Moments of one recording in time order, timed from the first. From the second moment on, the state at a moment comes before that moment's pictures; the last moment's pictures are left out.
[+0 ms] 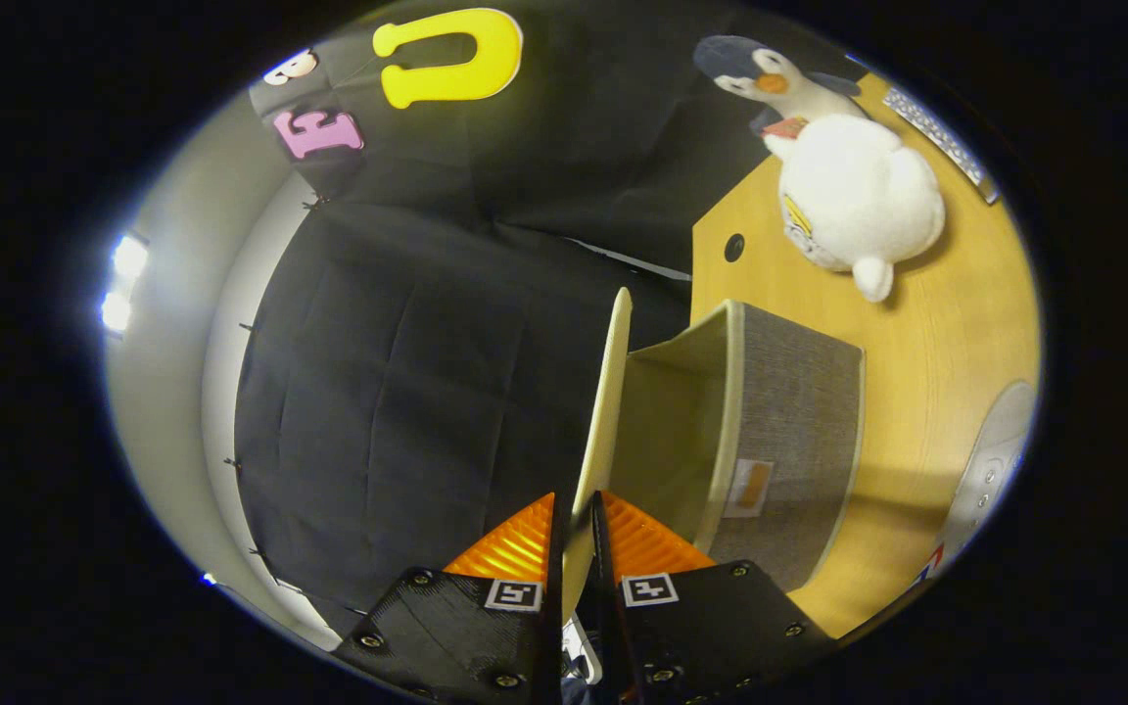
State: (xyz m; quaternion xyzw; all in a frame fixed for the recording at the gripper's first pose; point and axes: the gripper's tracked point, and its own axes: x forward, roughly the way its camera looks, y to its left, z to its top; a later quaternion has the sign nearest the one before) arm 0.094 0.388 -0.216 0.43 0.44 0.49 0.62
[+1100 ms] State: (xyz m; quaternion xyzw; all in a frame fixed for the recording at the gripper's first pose) arm 0.066 0.653 -0.146 0.20 0.41 0.53 0.71
